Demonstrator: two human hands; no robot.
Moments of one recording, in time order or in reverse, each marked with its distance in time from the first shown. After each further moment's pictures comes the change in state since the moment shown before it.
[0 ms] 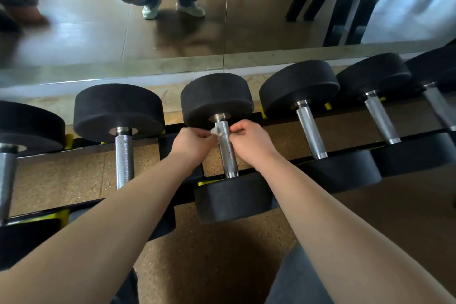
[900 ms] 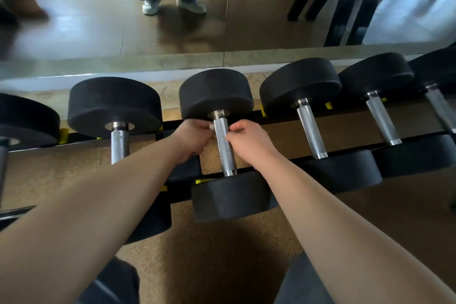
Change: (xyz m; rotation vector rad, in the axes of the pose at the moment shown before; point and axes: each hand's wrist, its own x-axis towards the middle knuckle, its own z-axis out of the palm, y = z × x) left_hand 0.038 -0.008 0.005 -0.051 -0.189 -0.067; right_hand 0.003 0.004 0.003 -0.003 -0.025 0.031
